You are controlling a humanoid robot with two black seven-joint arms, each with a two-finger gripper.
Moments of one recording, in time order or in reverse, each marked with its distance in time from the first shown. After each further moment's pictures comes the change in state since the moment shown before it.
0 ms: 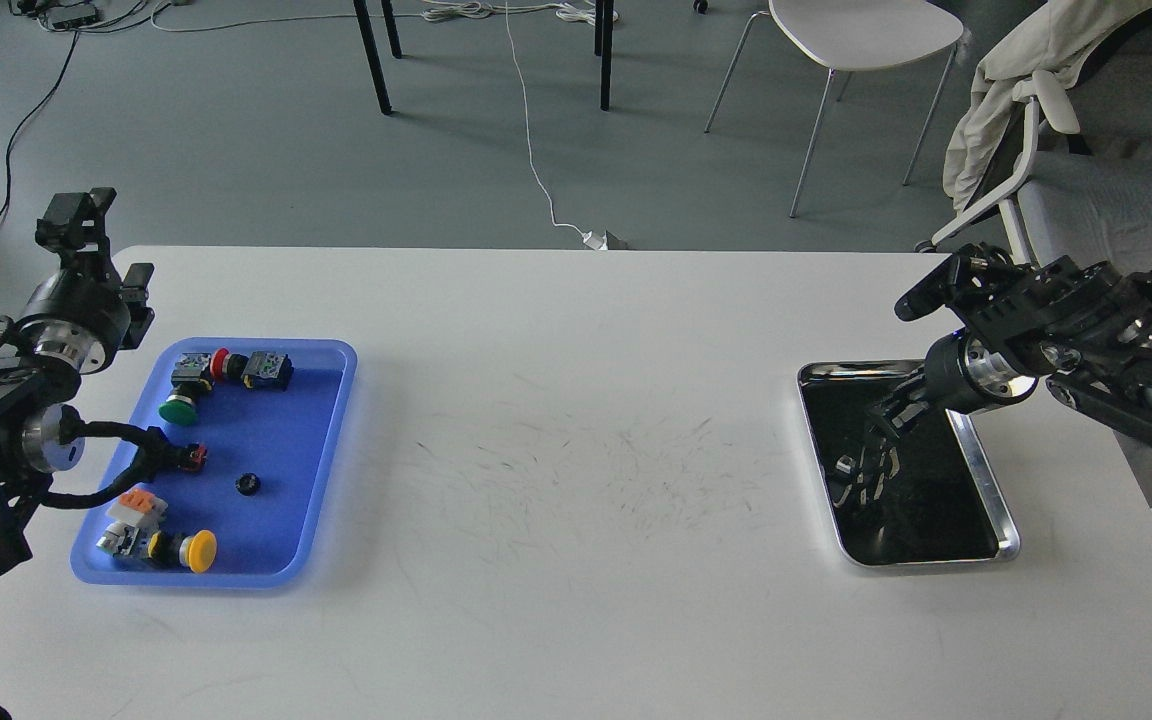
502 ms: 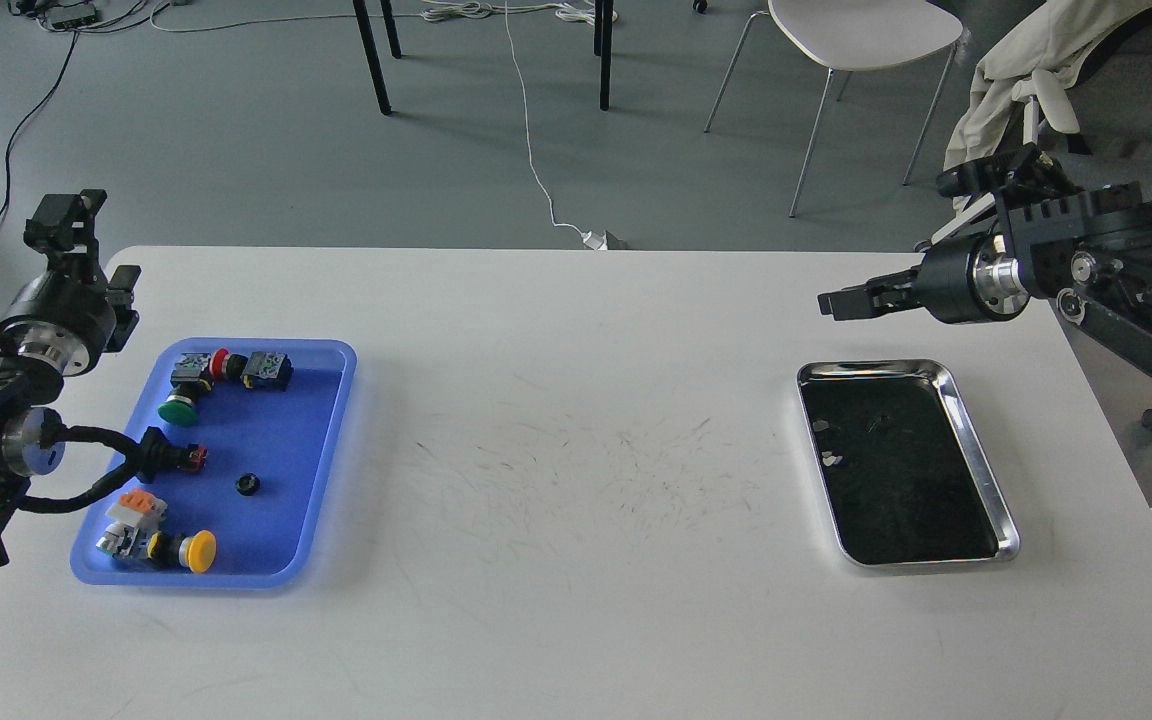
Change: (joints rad) left arm 0.001 0.035 0.030 -0.001 0.022 -0.011 0.000; right arm -0.006 -0.023 0.292 -0.072 0.299 -0.022 -0.005
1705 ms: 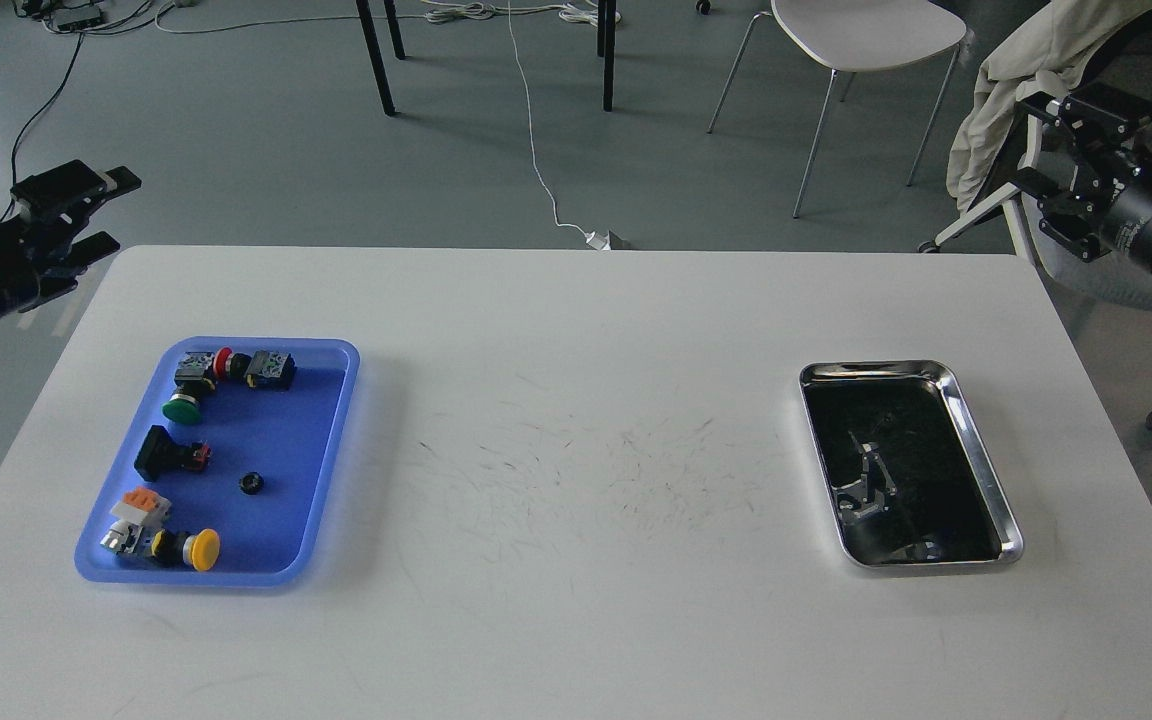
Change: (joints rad) left arm -0.138 0.328 0.041 -0.268 0.696 -0.324 0.000; right arm -0.257 -0.223 0.272 -0.029 1.137 -0.088 -0.026
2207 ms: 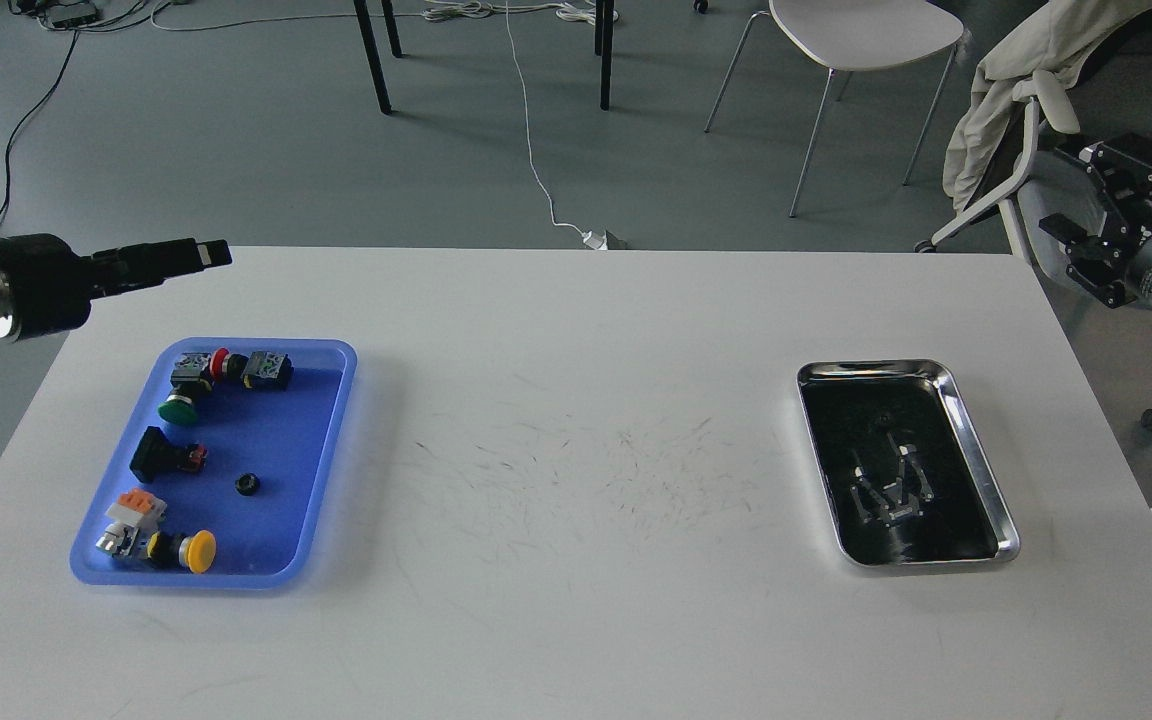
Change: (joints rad) left arm -0.015 0.106 0.013 -0.295 0.581 0.092 0.000; right arm -0.093 -0.014 0.037 -0.017 0.000 0.002 0.016
